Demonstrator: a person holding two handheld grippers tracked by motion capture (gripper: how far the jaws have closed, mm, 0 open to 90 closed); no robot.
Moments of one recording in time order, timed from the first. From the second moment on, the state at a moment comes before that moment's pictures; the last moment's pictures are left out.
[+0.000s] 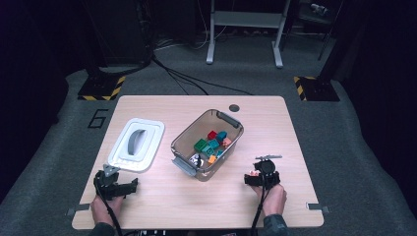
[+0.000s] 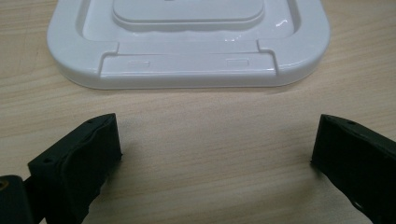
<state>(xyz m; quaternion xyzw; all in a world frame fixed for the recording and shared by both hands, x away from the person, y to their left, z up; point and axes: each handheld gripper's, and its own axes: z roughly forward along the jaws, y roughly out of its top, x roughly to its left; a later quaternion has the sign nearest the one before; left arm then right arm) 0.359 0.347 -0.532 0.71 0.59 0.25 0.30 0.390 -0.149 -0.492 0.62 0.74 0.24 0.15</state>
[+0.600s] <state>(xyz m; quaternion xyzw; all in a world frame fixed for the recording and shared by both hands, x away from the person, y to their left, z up) 0.359 0.347 -0.532 0.71 0.59 0.25 0.30 0.395 -0.161 -0.494 0.61 0.75 0.23 0.15</state>
